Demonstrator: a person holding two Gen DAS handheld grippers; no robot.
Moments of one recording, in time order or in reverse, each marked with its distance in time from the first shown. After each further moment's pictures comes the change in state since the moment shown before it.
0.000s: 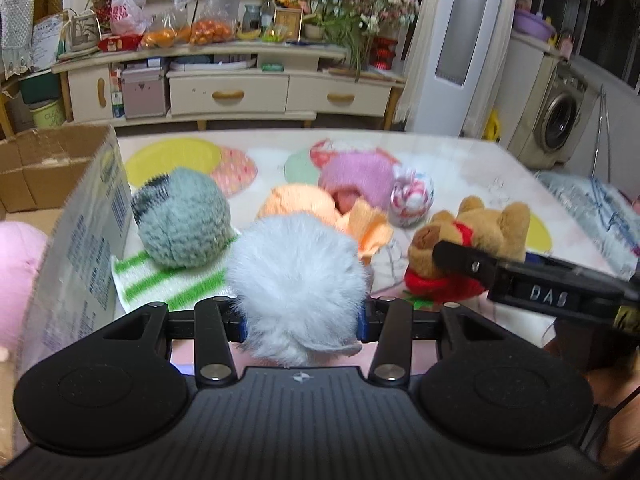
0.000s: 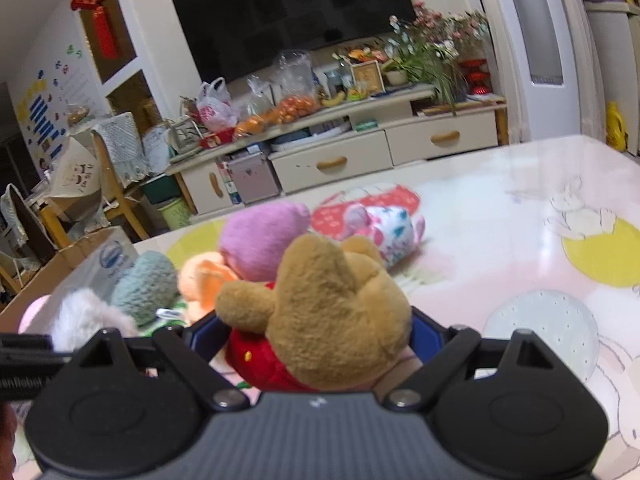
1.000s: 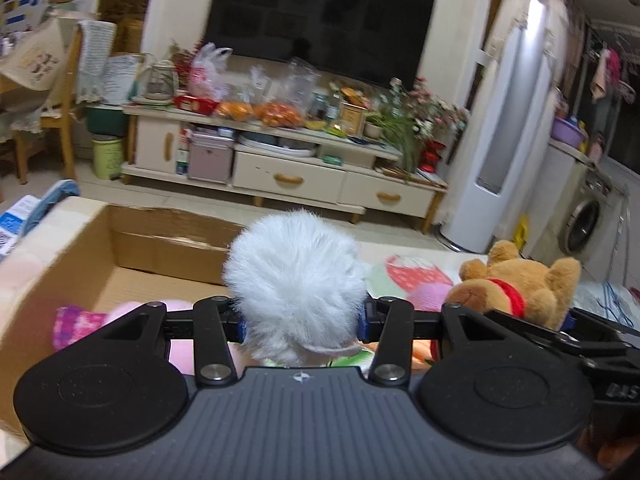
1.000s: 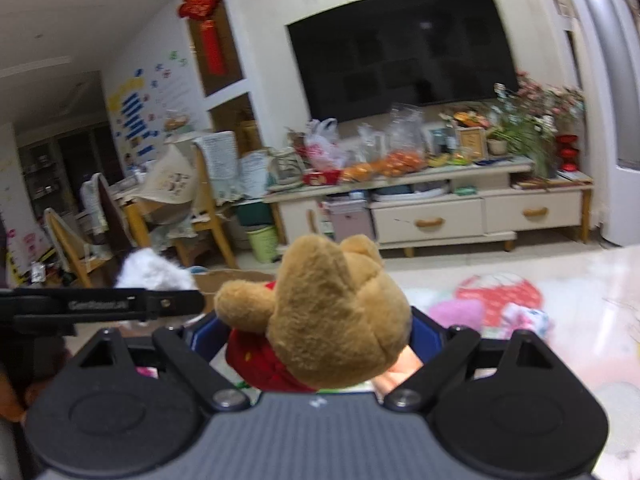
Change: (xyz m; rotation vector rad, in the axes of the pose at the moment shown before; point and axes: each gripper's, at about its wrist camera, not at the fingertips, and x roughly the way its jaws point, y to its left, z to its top) left arm -0.080 0.088 0.024 -0.166 -0.247 0.092; right arm -0.044 0.138 0.035 -0.184 -0.113 0.236
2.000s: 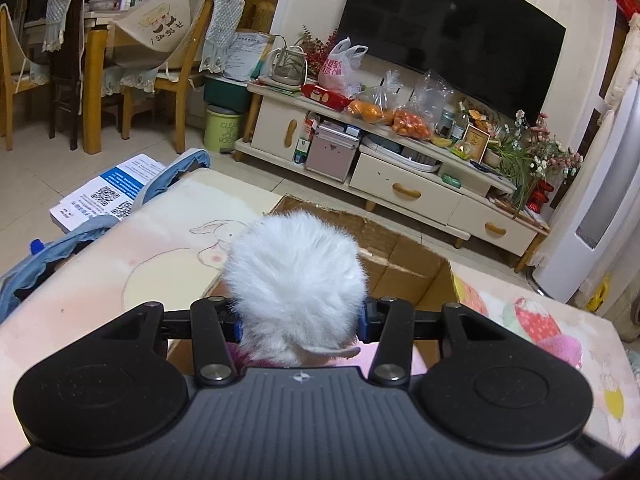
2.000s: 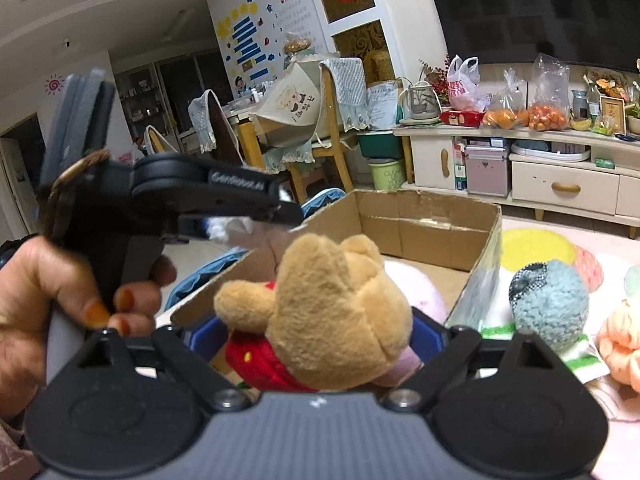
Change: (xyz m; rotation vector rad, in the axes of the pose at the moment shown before) left arm 0.000 0.054 0.006 -0.213 0.008 0.265; right arm 0.086 0.129 -0.047 -0.124 0.200 0.285
